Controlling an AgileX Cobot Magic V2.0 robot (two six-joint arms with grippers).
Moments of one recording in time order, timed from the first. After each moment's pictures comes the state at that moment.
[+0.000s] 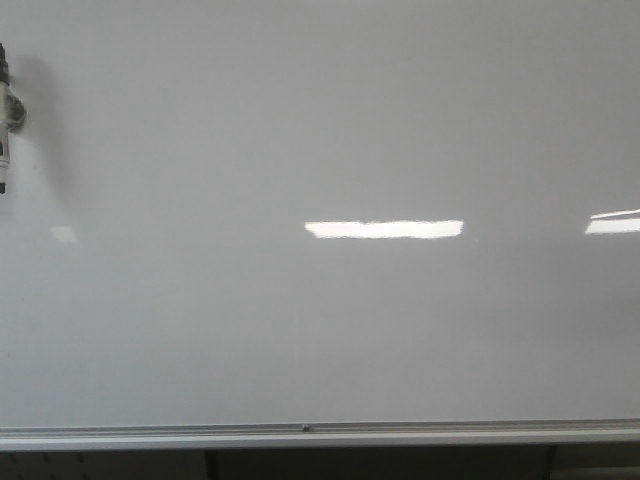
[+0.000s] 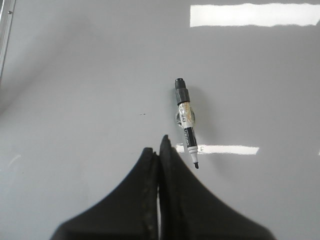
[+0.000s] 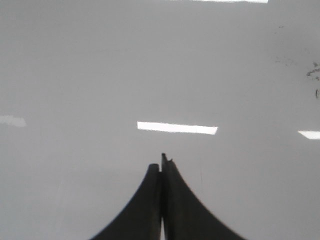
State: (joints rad) left arm 0.02 0.00 0.01 0.02 -0.01 -0.06; right arm 0.00 -0.01 0.03 0.04 0.01 -0.05
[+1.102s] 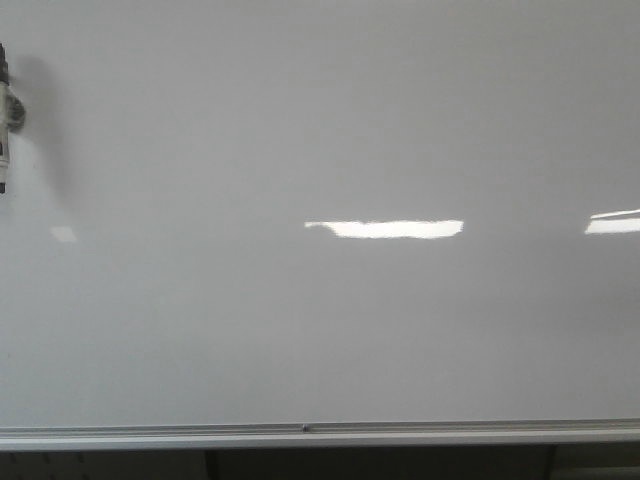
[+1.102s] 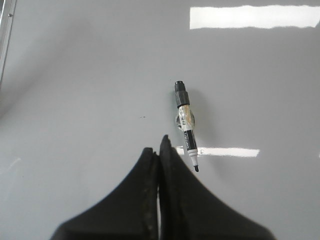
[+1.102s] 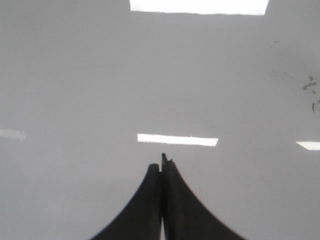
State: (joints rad) left arm 0.02 0.00 0.01 0.02 -0.03 -0.06; right arm 0.00 -0.01 0.03 0.06 -0.04 -0.05
